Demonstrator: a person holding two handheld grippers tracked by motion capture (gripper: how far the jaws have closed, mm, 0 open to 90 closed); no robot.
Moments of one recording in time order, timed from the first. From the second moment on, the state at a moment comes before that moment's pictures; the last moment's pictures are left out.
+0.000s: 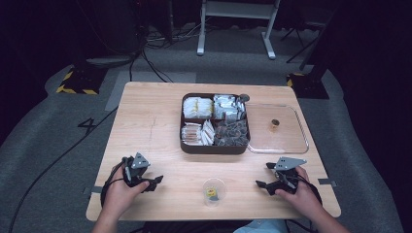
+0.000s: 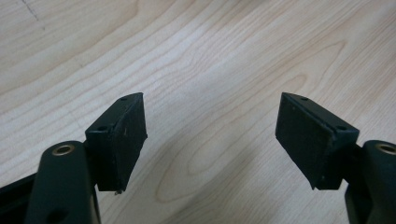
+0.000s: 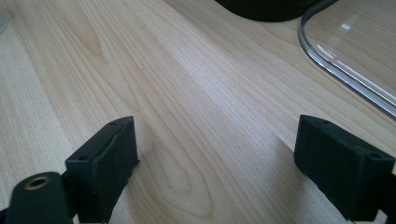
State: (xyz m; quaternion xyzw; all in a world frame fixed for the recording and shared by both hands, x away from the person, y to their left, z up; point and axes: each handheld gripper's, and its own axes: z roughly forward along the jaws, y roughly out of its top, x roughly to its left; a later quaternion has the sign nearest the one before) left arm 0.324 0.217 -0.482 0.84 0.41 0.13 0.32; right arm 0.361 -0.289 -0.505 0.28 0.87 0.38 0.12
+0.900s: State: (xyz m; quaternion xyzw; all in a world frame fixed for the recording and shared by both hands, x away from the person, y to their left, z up) left arm 0.327 0.218 -0.506 0.84 0.41 0.15 0.32; right arm 0.361 -0.289 -0.505 0.28 0.87 0.38 0.12
